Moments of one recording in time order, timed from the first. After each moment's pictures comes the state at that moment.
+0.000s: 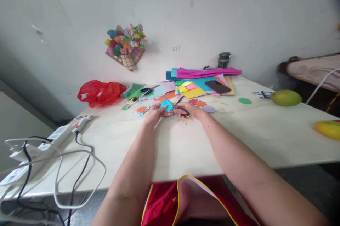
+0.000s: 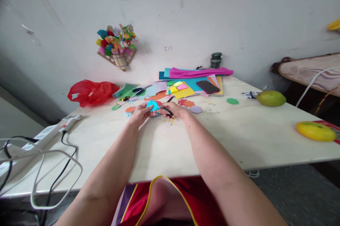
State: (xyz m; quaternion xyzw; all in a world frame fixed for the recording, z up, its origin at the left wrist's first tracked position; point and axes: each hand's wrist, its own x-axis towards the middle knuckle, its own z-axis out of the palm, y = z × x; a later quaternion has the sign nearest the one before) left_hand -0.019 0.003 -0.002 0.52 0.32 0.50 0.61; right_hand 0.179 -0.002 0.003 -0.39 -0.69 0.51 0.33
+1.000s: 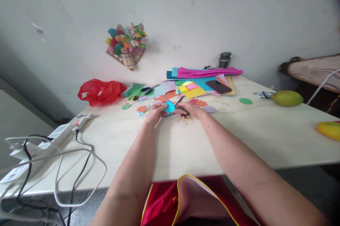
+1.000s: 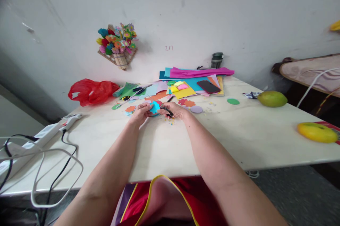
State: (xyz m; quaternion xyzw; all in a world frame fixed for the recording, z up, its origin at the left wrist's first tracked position) left_hand -0.020 0.009 -0.010 0.51 0.32 0.52 0.61; right_hand 0.179 0.003 -0.005 -0.38 -0.69 0.52 0.33
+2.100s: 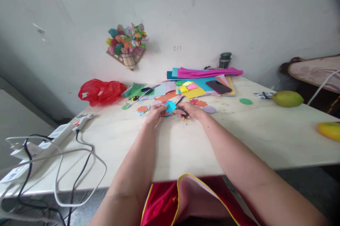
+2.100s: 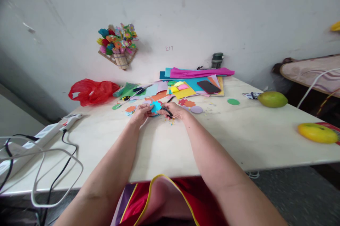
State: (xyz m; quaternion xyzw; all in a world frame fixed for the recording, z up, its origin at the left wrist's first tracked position) left_hand -0.019 0.009 -0.010 0.50 0.33 0.52 0.61; right_hand 0.174 -0.005 0.002 -0.42 -0.66 0.52 0.33
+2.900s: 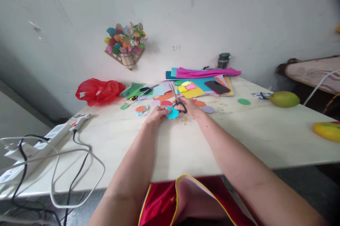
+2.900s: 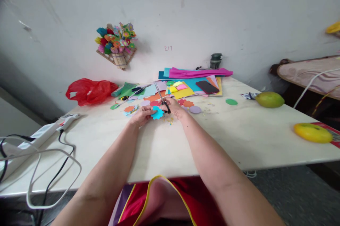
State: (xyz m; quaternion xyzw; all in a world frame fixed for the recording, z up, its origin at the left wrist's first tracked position) left_hand -0.015 0.007 -0.012 0.56 0.34 0.43 0.62; right_hand 0.169 0.001 0.000 -0.35 -0.58 0.52 0.52
